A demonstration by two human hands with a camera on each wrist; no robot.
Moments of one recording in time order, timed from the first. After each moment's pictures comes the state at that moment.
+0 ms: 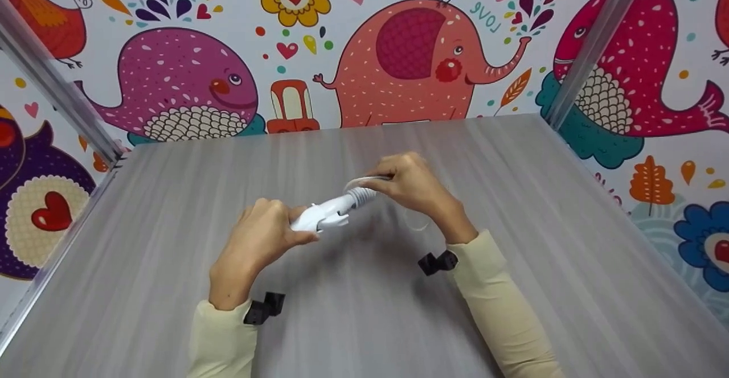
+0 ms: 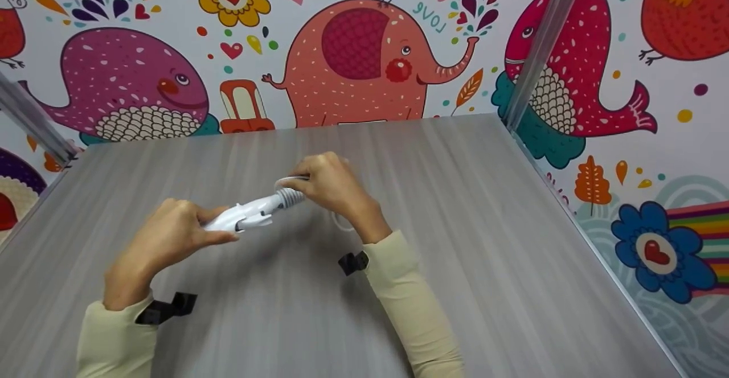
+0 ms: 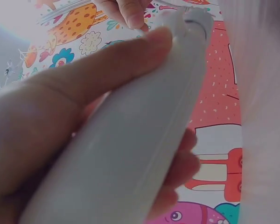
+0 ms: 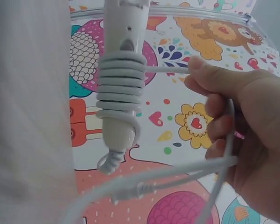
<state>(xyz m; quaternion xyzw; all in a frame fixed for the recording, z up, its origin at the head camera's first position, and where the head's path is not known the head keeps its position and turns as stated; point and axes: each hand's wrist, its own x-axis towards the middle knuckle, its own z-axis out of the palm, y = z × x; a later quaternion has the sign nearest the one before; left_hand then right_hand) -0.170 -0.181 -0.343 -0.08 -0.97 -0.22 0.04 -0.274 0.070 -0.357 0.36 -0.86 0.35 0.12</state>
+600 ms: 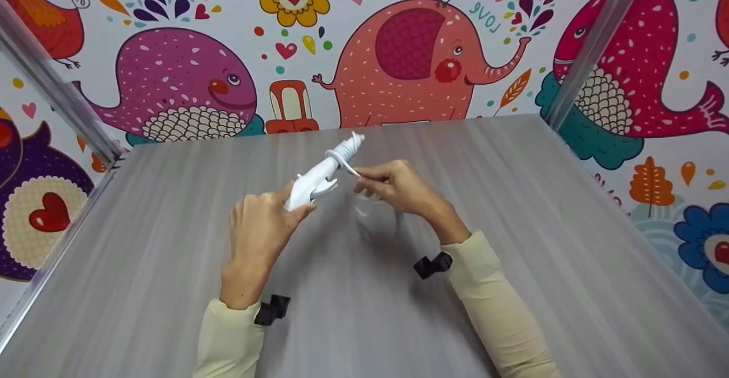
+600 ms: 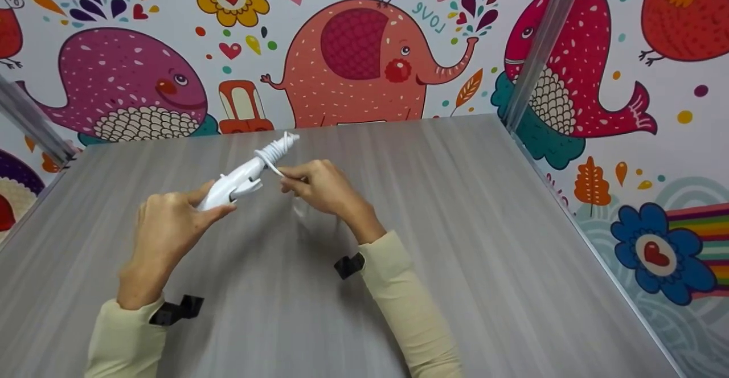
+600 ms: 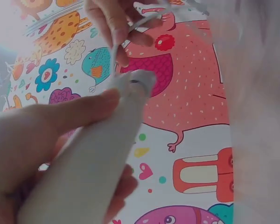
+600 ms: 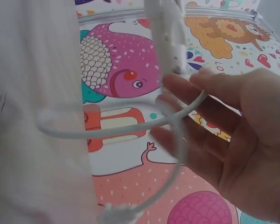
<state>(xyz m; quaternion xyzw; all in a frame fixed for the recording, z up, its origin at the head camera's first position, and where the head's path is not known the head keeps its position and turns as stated) -0.175 -0.168 -0.354 -0.02 -0.95 -0.19 0.25 -0.280 0.064 -0.365 0.33 -0.83 0.45 -0.03</state>
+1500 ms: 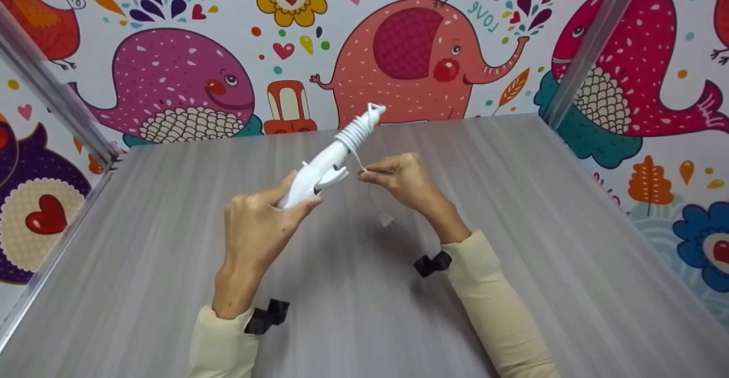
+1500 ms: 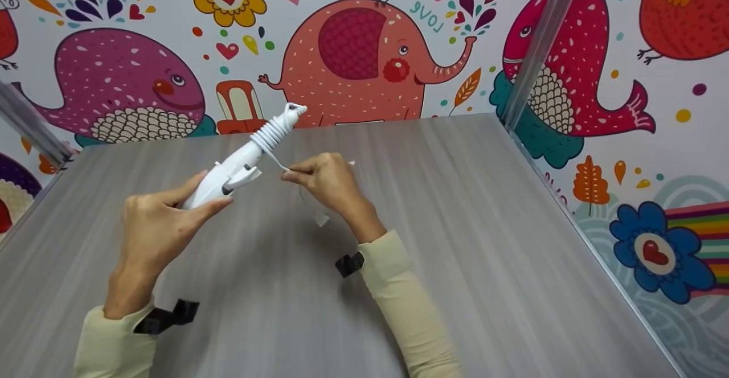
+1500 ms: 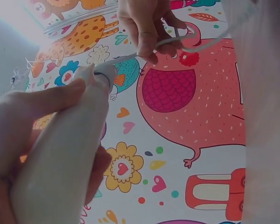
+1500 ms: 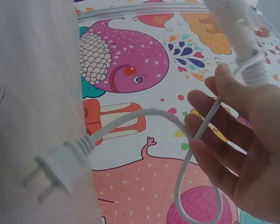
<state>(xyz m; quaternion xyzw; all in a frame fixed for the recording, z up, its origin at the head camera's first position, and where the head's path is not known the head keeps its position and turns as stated) -0.166 -0.162 -0.341 -0.07 -0.89 -0.30 0.33 -0.287 0.067 -0.366 0.29 -0.83 0.47 0.06</state>
